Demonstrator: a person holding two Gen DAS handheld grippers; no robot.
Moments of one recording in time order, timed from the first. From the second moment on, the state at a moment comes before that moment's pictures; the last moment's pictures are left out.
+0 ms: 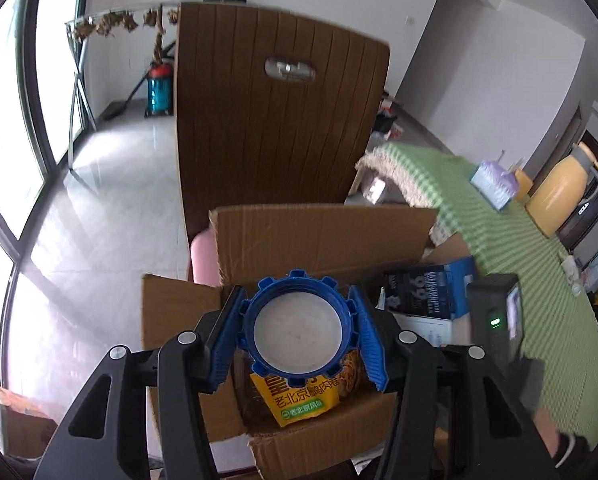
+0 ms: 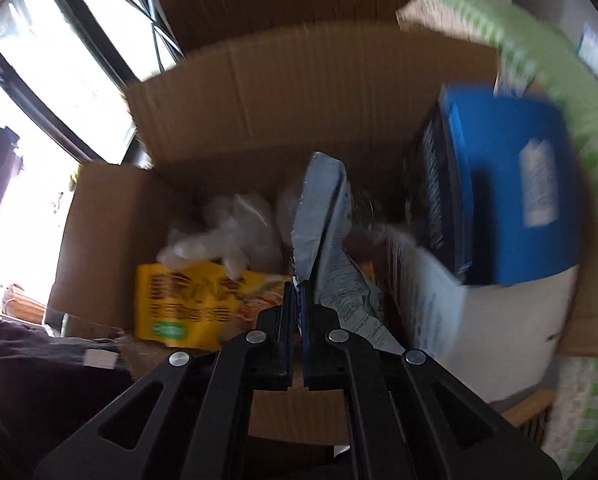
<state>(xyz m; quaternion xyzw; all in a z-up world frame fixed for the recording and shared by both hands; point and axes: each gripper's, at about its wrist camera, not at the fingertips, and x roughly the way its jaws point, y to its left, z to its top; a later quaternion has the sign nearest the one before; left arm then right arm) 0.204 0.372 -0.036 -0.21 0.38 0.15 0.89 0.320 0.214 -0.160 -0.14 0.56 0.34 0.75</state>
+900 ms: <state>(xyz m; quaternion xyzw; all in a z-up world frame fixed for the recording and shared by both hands) 0.212 0.386 -0.020 -0.23 0.36 0.19 0.88 0.291 0.142 -0.030 -0.07 0.45 0.37 0.81</state>
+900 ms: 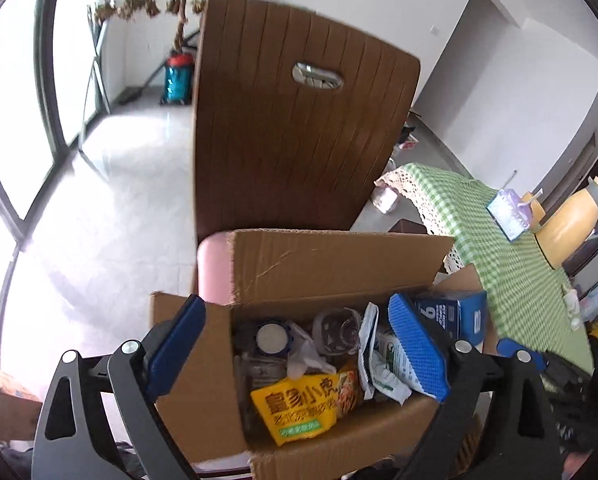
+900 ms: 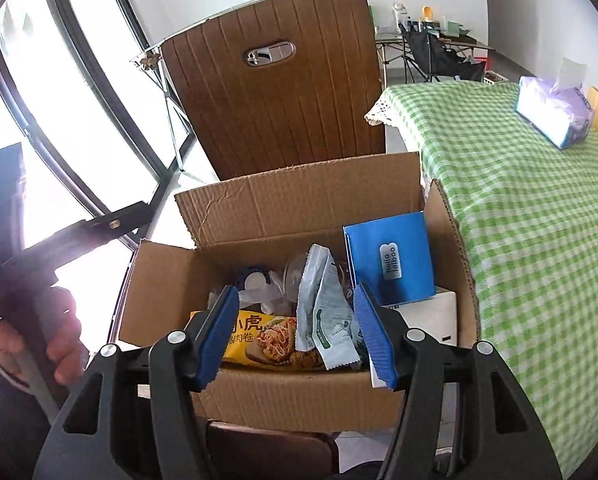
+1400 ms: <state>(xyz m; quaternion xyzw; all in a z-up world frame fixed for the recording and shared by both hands) 0.099 0.285 0.069 -0.05 0.12 0.32 0.94 0.243 0.092 0.052 -0.07 0.20 0.38 0.90</state>
